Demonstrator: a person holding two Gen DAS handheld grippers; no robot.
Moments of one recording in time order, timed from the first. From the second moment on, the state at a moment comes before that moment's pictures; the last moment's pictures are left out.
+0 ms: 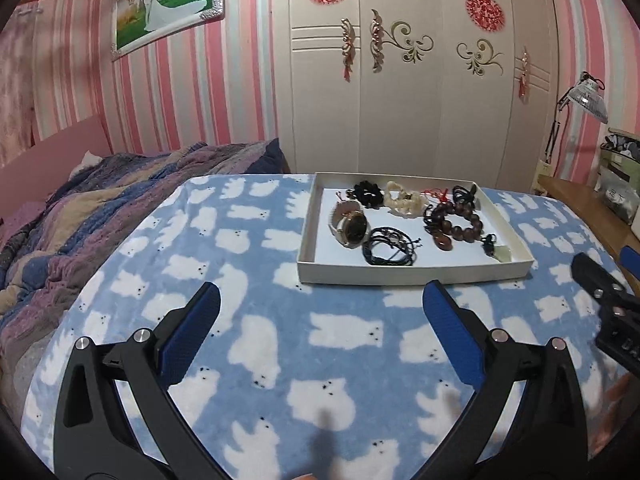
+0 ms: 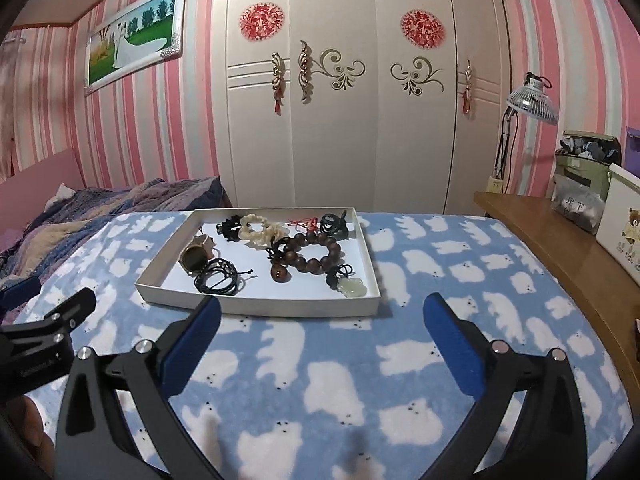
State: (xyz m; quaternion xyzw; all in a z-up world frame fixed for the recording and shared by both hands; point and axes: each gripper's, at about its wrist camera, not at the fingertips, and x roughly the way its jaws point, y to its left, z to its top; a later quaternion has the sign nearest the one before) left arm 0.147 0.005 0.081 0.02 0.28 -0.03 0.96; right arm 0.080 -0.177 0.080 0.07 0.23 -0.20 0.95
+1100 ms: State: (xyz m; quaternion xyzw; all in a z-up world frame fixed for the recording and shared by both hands) left arm 0.141 0.002 0.066 0.04 0.28 -0.03 0.96; right arm 0.087 -0.177 0.060 0.06 0.25 -0.23 0.94
